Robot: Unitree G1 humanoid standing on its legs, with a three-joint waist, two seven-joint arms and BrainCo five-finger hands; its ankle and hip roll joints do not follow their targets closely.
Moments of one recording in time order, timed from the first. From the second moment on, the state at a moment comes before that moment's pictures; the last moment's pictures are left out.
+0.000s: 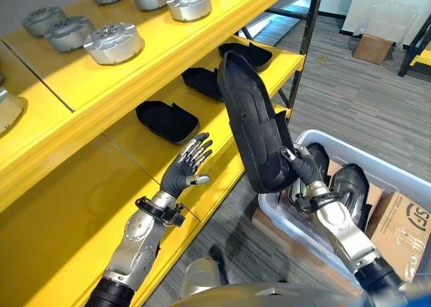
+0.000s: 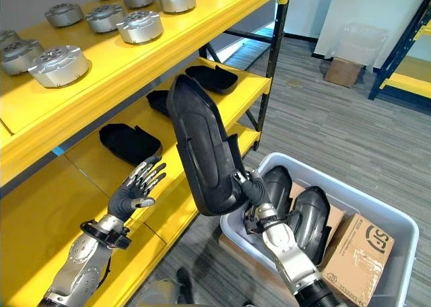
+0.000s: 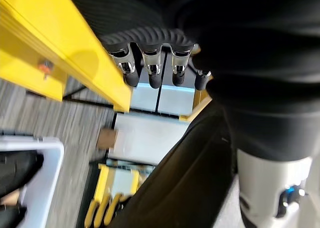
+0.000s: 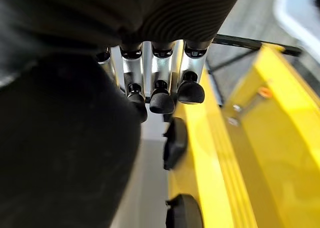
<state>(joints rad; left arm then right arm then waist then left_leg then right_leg) 0.12 0.43 -0.27 -0.10 -0.69 -0.23 -0.27 -0.06 -0.46 0.40 0.02 0.18 -0.20 -0.23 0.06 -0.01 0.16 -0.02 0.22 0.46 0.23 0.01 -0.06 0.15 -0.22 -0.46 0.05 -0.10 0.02</state>
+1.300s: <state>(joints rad) 0.25 0.36 -0.25 -0.06 -0.66 -0.26 -0.08 -0.03 -0.50 0.49 0.06 0.08 -0.12 -0.08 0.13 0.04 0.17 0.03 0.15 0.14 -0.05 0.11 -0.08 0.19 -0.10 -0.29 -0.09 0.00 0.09</state>
